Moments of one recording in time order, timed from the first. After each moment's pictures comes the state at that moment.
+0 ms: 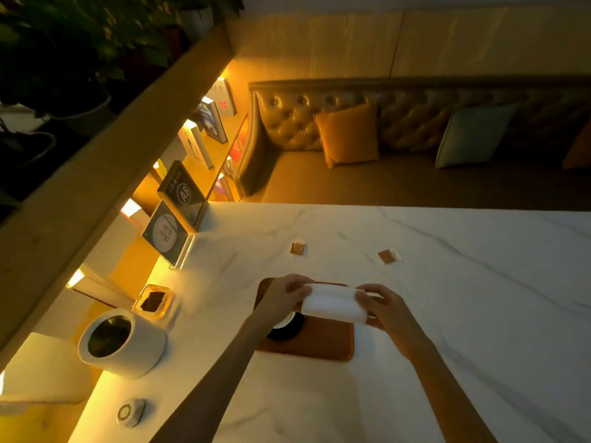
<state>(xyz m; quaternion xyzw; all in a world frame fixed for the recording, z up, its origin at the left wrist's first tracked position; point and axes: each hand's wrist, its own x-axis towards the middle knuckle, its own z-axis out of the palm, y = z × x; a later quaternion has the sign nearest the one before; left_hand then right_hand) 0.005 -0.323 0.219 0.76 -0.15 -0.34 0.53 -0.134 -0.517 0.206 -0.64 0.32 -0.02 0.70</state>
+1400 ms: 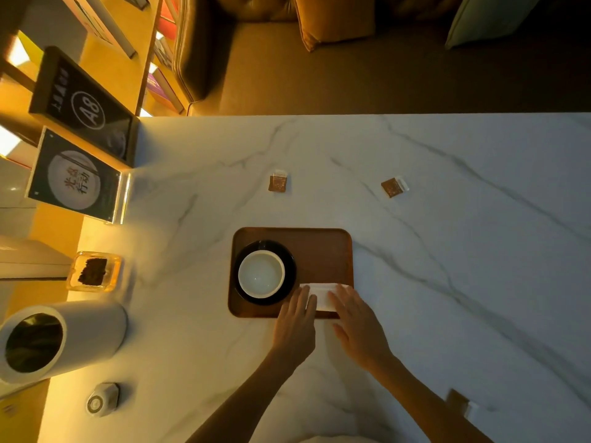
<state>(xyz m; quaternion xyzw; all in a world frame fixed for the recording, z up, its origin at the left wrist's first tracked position) -0.057 -0.322 -0.002 0.89 -0.37 -0.27 0.07 -0.159 -0.461 -0.002 -0.97 0.17 0.06 0.19</state>
